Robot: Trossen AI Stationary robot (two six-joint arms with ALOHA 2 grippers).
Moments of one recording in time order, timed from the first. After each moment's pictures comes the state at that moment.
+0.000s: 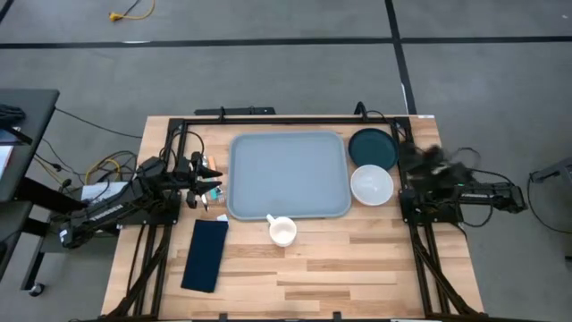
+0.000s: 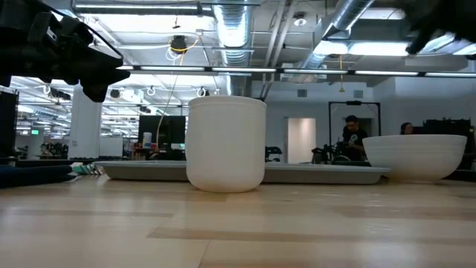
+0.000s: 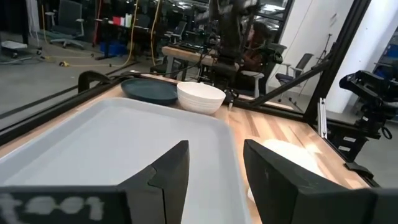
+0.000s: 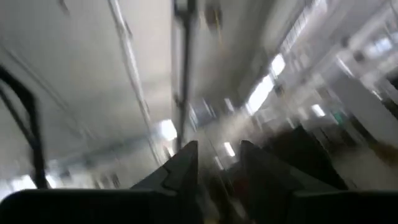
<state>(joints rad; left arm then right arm) 0.52 0.04 0.04 0.00 0.46 -0.20 -0.07 0.11 0.02 0.74 0.30 0.27</state>
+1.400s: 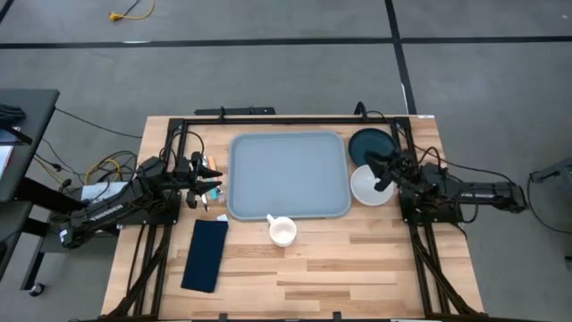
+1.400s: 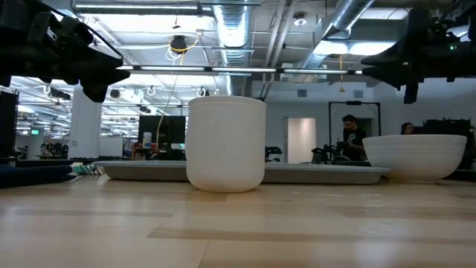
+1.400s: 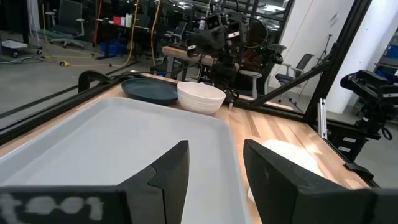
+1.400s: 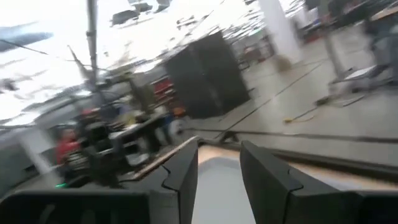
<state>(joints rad) 0.52 0.04 0.04 0.00 0.46 -0.21 -0.07 0.13 0.02 0.27 0.44 0.36</state>
